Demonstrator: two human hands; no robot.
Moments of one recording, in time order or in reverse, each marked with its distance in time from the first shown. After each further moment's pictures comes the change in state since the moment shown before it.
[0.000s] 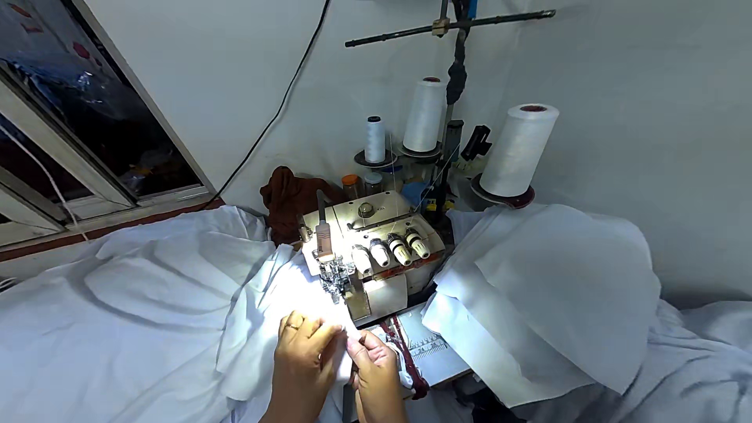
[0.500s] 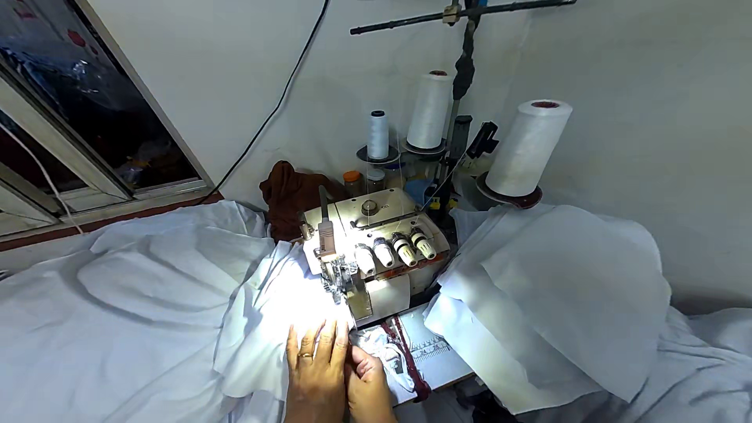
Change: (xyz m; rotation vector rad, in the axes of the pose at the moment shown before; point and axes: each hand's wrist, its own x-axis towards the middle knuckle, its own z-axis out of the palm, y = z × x) left_hand -0.039 0.011 0.024 0.320 -0.022 0.047; right_hand -0.003 0.025 -0.014 -0.241 -0.192 -0.050
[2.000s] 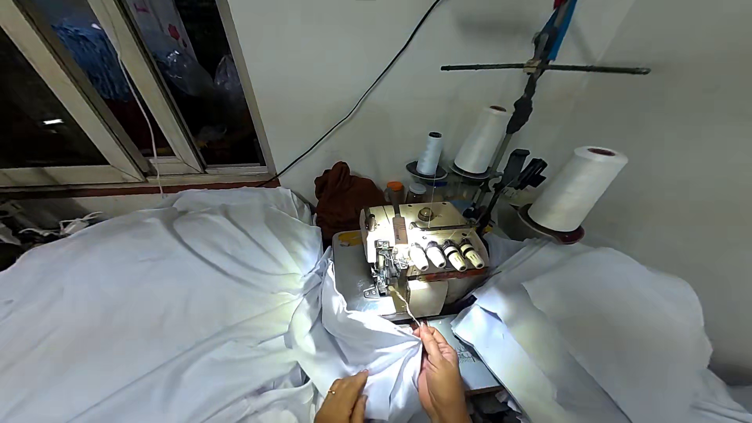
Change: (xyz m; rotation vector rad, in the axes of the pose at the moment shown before) left_hand -0.091 0.006 -0.038 -0.672 -0.245 -0.373; right_hand 0.013 -0.019 -0.033 0.121 0.318 -0.043
